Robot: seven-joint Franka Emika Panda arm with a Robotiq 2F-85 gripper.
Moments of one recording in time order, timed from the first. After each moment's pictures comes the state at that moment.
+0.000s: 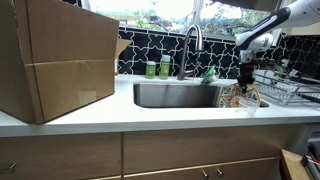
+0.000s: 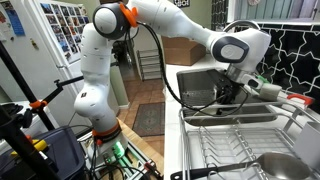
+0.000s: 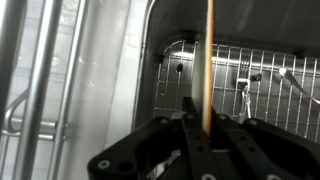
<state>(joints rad) -0.54 0.35 -0.34 -1.76 0.13 1.77 -0.26</state>
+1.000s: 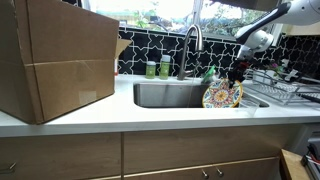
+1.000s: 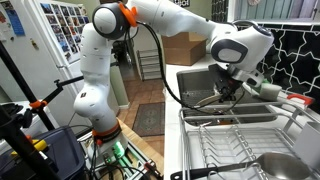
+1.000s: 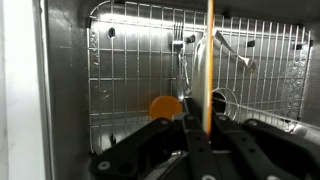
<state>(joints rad) -0.55 0.35 -0.32 -1.75 0.44 1.82 -0.31</state>
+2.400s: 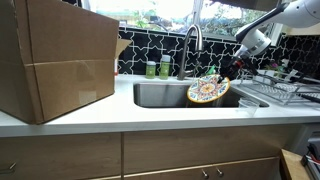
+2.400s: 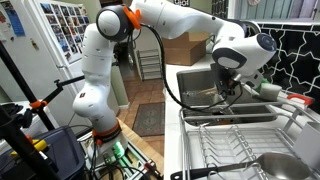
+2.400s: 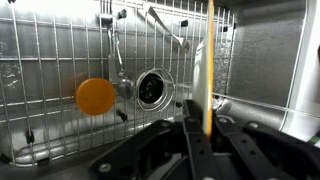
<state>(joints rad) -0.59 0.38 -0.28 -1.73 0.77 1.80 -0.46</state>
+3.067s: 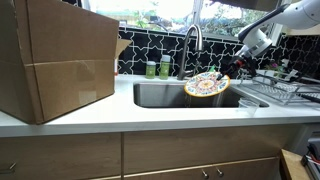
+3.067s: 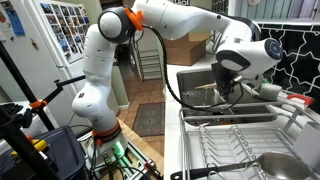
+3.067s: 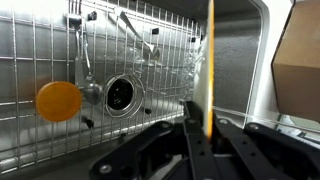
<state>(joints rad) -0.63 0.42 -0.28 -1.68 0.89 1.66 -0.57</state>
